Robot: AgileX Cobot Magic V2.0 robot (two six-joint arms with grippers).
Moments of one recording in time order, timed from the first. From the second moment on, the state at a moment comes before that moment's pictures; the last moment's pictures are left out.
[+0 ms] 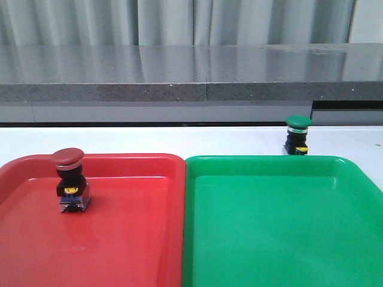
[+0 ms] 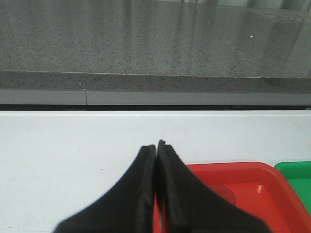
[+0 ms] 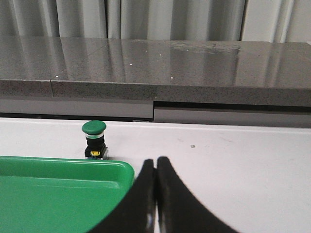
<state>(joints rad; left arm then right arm) -0.19 0.57 -0.41 0.08 0.17 -0.19 -0.03 -0.01 0.03 0.09 0.06 -0.08</state>
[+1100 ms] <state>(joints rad) -0.10 0.07 -0.04 0.12 0.14 -0.19 -0.03 -0.01 0.03 0.09 0.06 -0.08</state>
